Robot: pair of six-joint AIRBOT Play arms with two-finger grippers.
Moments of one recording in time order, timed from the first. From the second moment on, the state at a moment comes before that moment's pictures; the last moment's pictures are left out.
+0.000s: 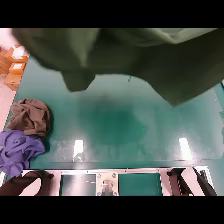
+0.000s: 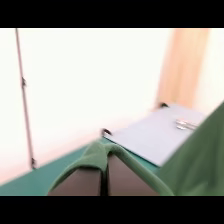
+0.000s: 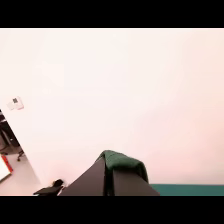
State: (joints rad) left arm -0.01 -1.00 2.13 0.71 -1.09 -1.27; right arm -0.92 -0.82 1.65 0.02 1.27 1.19
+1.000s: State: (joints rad) left arm -0.01 -1.61 1.62 0.91 -0.99 -1.27; right arm -0.43 -1.41 1.16 -0.47 0.88 1.10
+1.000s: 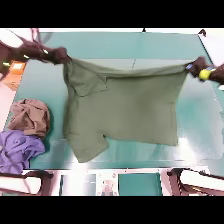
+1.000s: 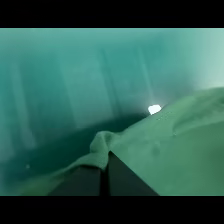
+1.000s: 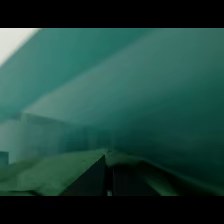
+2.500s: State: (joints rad) left arm 0.07 -1.82 1.65 0.98 -1.36 -1.33; right arm -0.41 -1.76 1.49 -1.03 1.37 1.40
